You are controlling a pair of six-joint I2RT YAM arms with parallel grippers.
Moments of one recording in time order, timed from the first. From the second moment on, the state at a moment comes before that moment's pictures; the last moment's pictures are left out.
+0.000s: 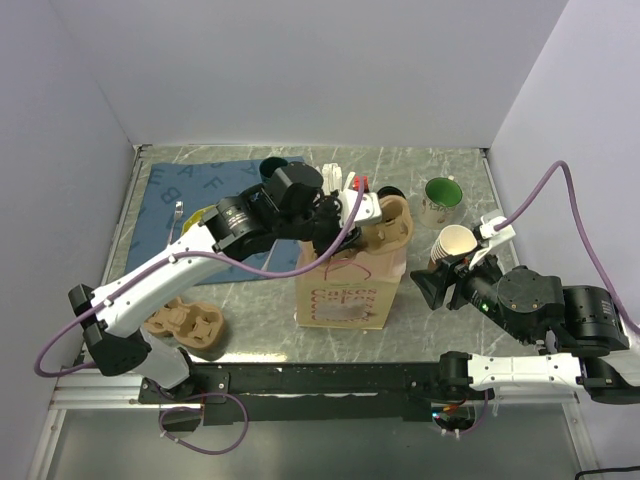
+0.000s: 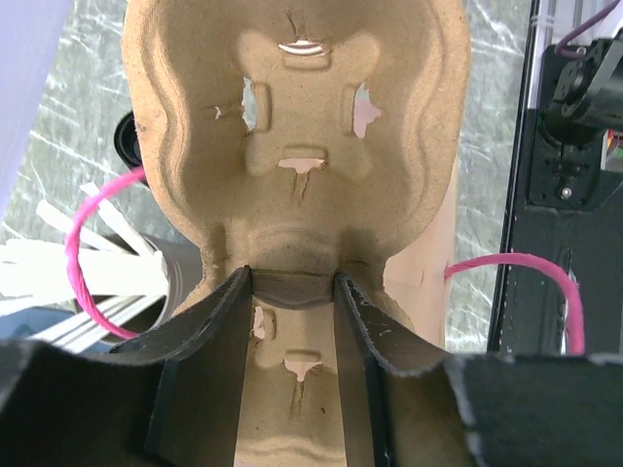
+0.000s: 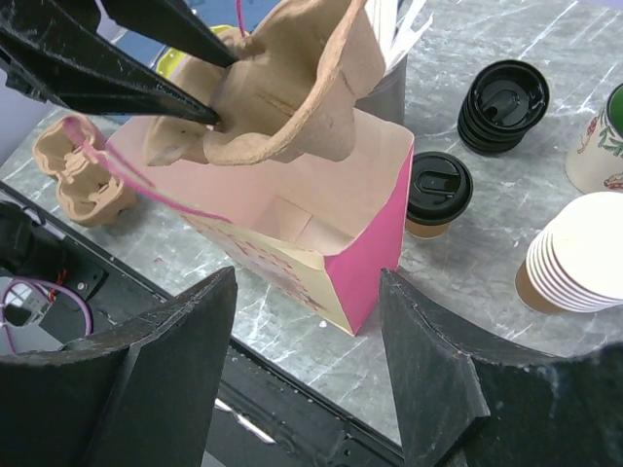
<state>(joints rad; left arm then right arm) -0.99 1.48 1.71 -0.72 0.25 0.34 1.39 0.66 1.34 -1.12 0.77 0.51</state>
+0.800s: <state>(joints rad) -0.99 1.49 1.67 -0.80 0.24 0.37 1.39 0.66 1.34 -1.12 0.79 0.51</state>
